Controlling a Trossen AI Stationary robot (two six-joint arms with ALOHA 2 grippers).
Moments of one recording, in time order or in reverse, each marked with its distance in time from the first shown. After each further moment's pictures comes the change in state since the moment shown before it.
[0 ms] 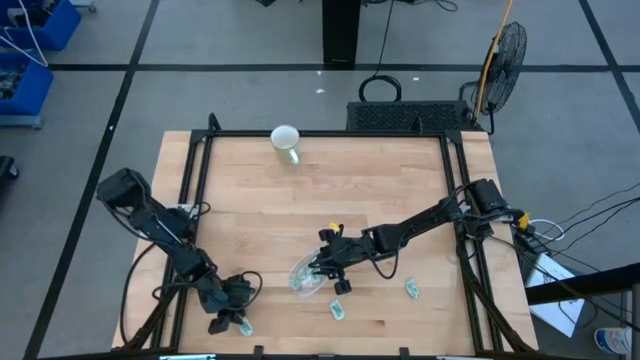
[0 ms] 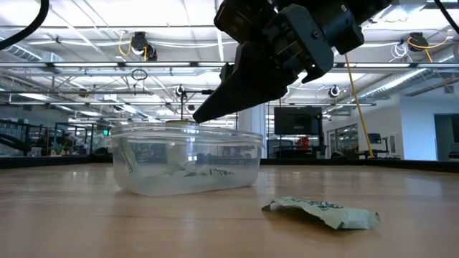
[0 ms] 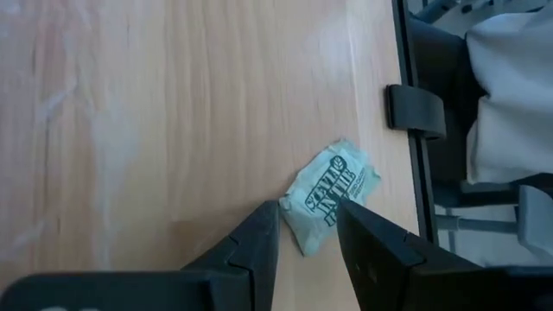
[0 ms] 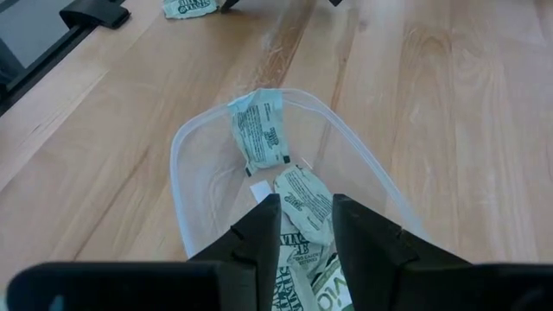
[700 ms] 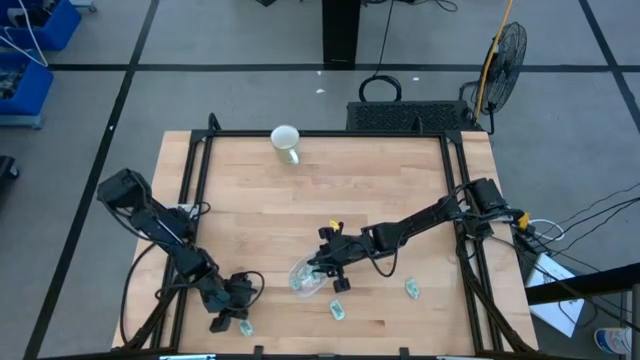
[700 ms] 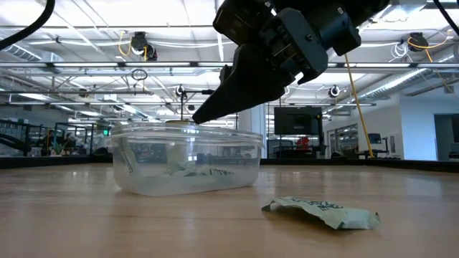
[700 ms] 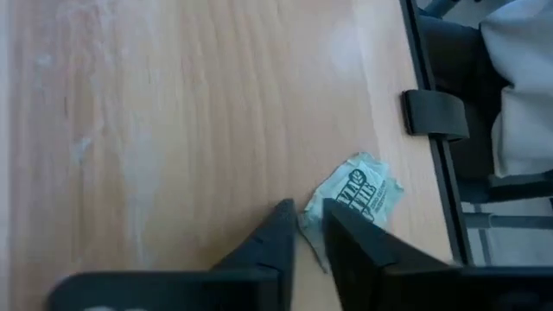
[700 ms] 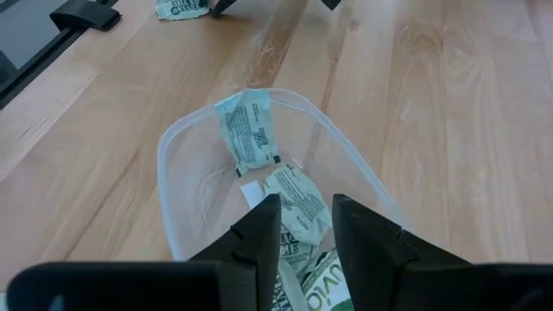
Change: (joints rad) left arm 0.002 0.003 0.000 -0.058 -0.015 0.086; right arm -0.014 0.000 0.000 0.001 -0.003 0.003
